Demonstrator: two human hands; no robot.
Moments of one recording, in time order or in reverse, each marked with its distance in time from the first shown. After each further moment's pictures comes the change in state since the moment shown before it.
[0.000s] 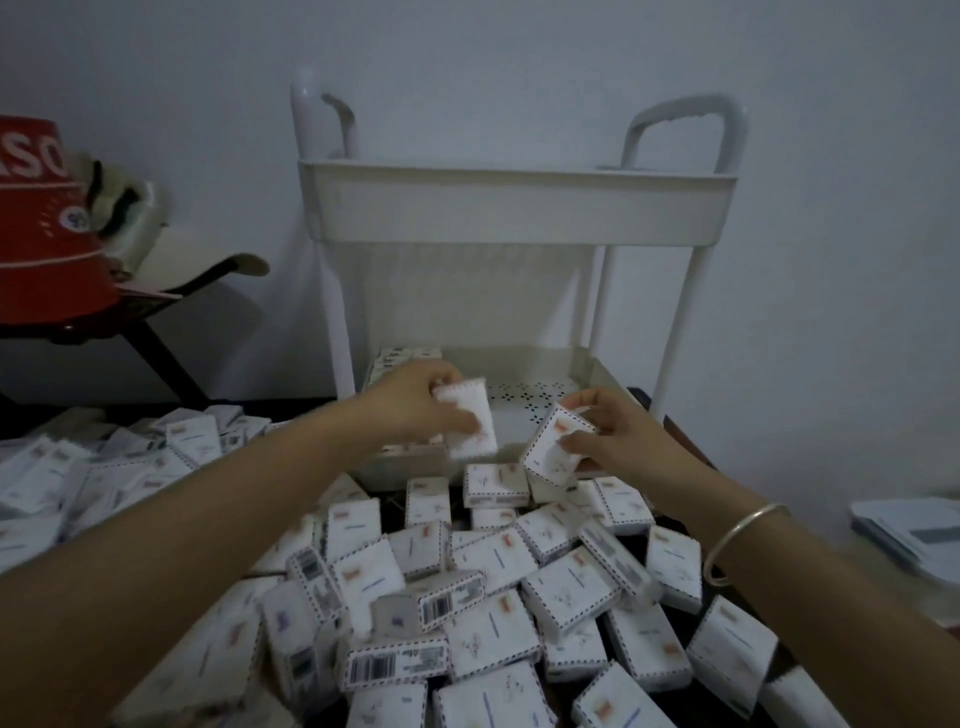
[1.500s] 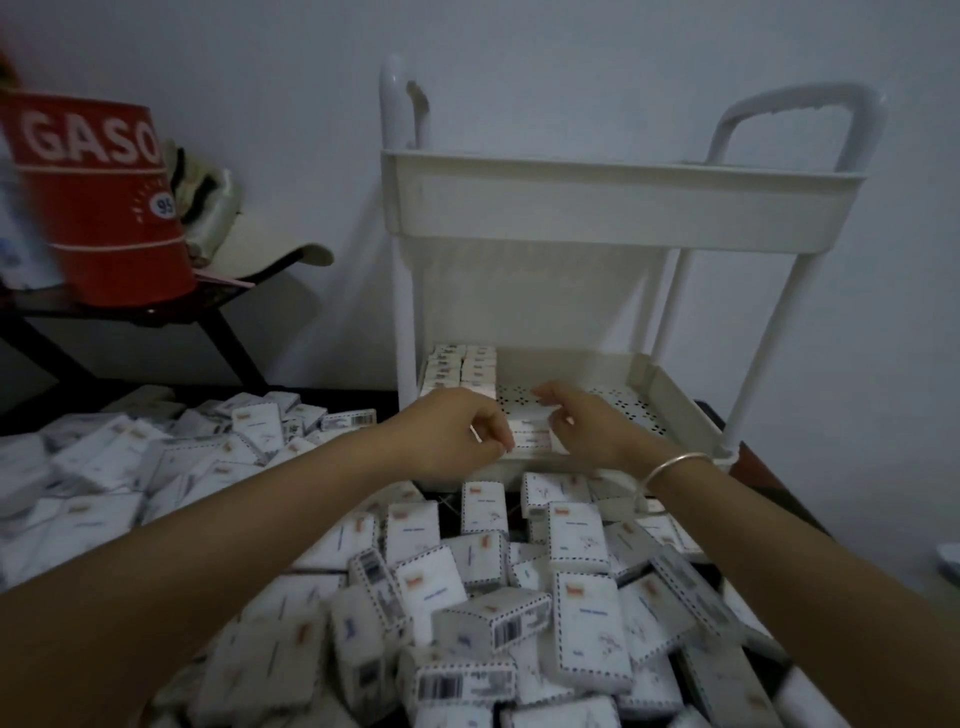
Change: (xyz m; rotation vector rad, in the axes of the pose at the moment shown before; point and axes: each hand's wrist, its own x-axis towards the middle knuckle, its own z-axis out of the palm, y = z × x) left_hand -0.016 -0.028 -0.013 0.272 -0.075 0.179; right_hand 0.082 -0.003 0.061 -0.757 -0.195 -0.241
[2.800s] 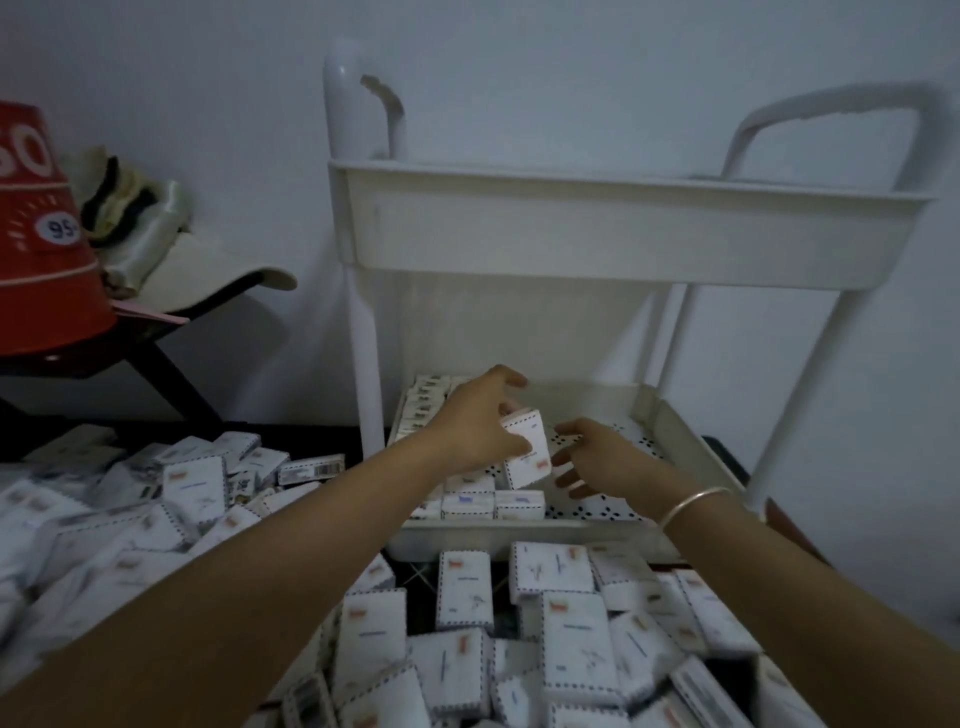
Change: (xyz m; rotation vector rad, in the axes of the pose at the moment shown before) left_hand 0.112 -0.017 0.016 -0.271 0.145 -0.102; right_hand 0.047 0.032 -0.002 0.542 -0.038 0.455
